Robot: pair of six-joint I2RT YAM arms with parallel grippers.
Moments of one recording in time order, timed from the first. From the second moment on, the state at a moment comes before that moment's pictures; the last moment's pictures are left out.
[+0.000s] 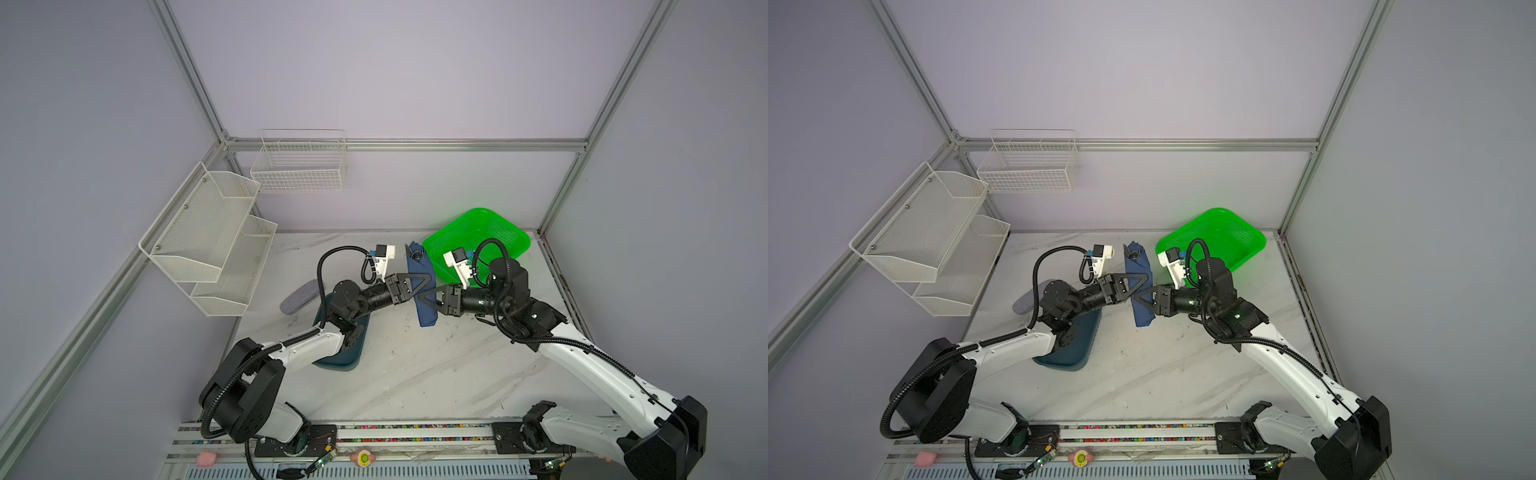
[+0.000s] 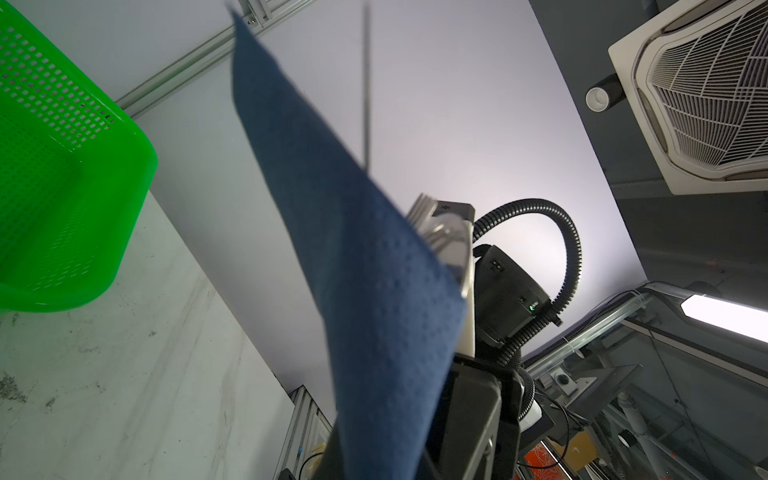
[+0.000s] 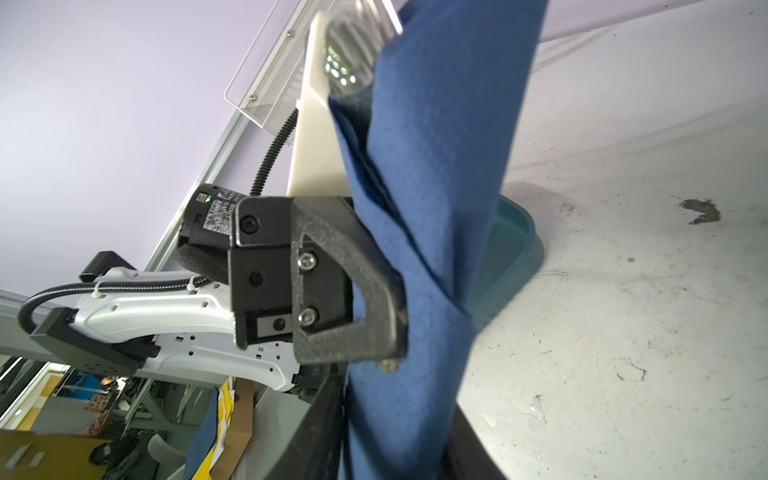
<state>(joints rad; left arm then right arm) -0.61 1.46 0.77 1.05 0.65 -1.27 0.60 1.13 0.98 -0.14 -0.71 0.64</state>
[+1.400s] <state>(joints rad) -0.61 1.47 0.77 1.07 0.70 -1.25 0.56 1.14 0.92 0.00 -0.90 0.71</state>
